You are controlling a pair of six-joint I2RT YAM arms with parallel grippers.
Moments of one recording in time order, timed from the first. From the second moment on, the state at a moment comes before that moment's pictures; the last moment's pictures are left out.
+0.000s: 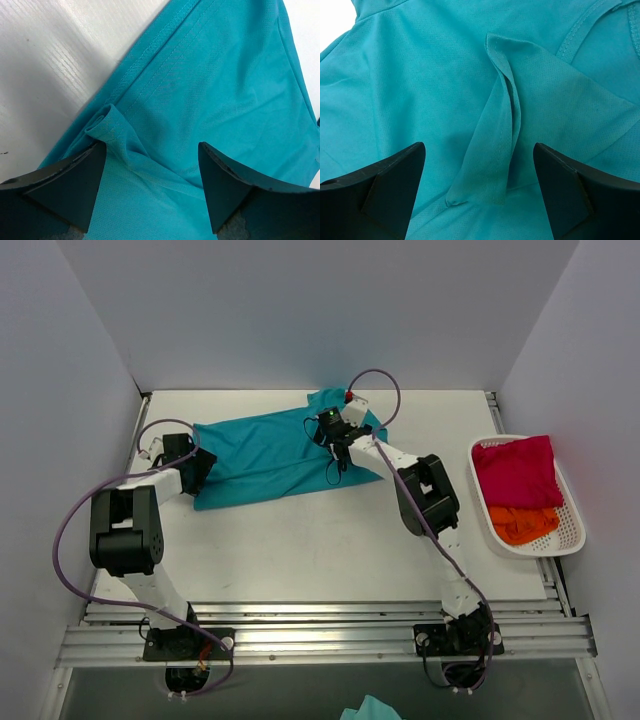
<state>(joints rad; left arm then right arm) 0.05 1.80 1.03 -0.05 -0.10 -1.03 0.55 2.33 1.80 -0.25 0.54 0.76</state>
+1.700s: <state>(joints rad) 0.06 1.87 1.32 -0.07 -0.07 -0.90 0.46 2.44 2.00 0.20 0.45 0.60</state>
